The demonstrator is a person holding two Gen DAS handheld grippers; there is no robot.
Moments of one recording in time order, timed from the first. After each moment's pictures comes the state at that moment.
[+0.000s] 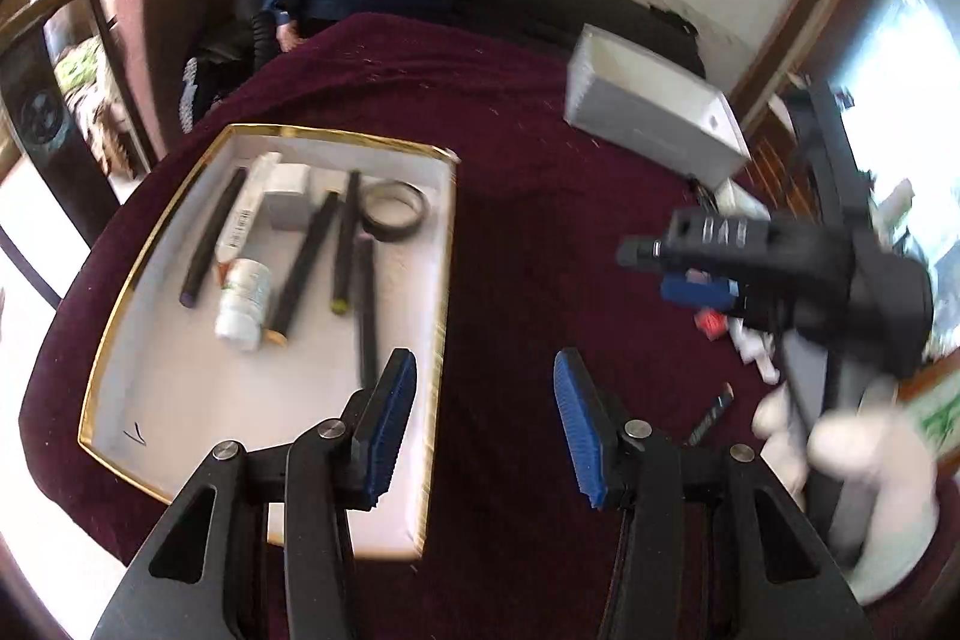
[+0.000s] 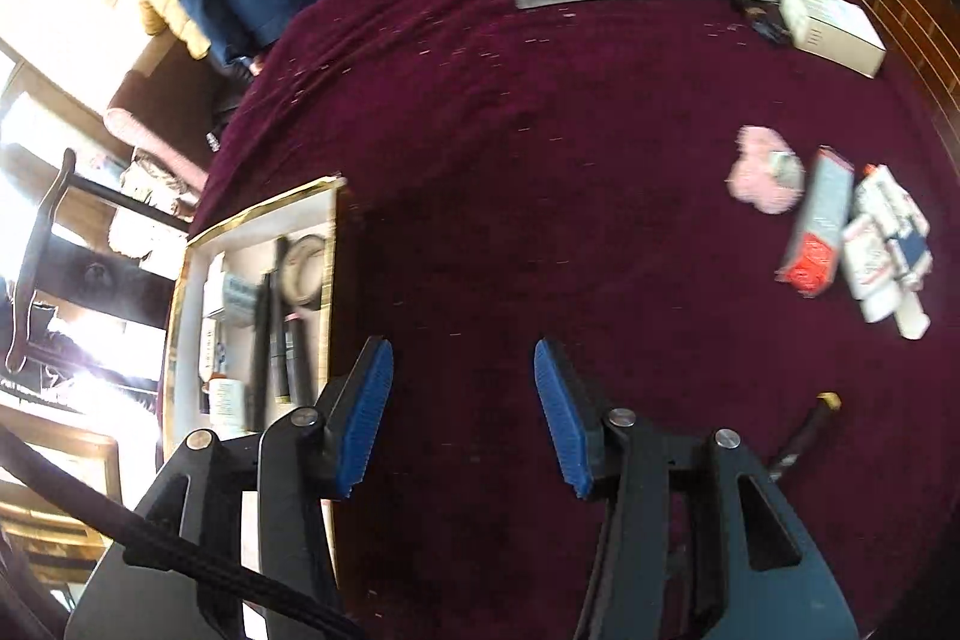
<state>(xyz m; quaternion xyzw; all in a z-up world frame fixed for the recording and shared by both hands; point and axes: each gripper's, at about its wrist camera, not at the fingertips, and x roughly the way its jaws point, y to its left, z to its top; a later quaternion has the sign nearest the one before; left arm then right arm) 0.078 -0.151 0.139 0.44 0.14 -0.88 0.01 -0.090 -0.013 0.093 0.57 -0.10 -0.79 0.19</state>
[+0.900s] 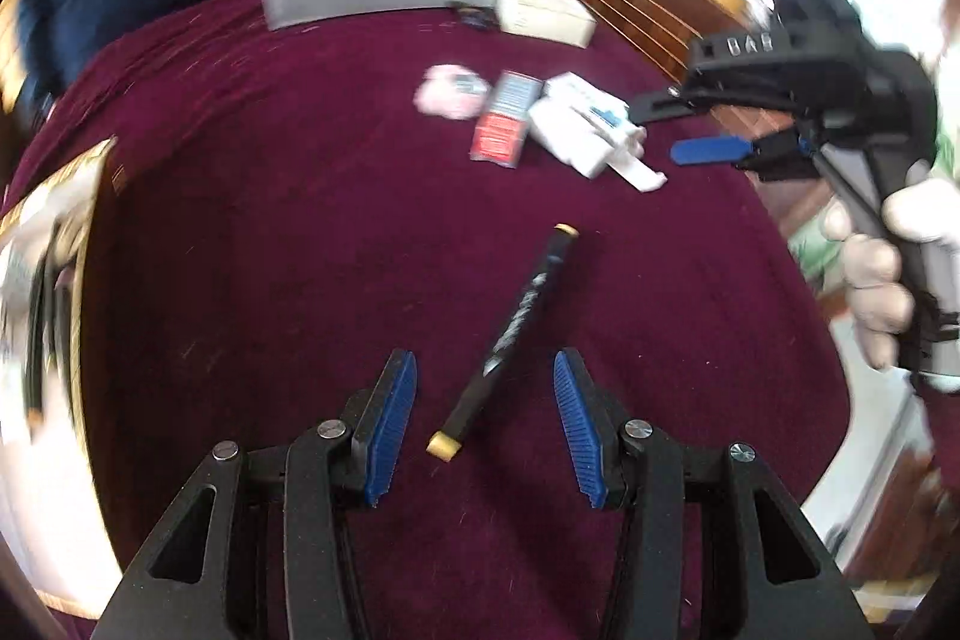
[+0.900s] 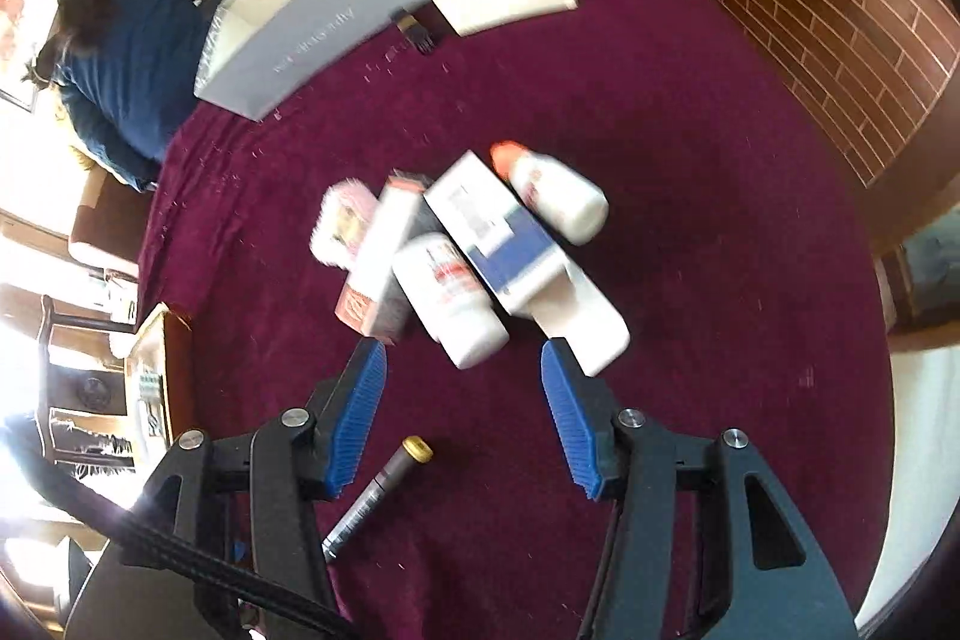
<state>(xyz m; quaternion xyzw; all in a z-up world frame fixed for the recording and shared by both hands) 0.047 0.042 0.069 0.50 -0.04 -0.84 -0.19 -0.104 0.241 0.054 0.57 -0.21 -0.78 0.11</state>
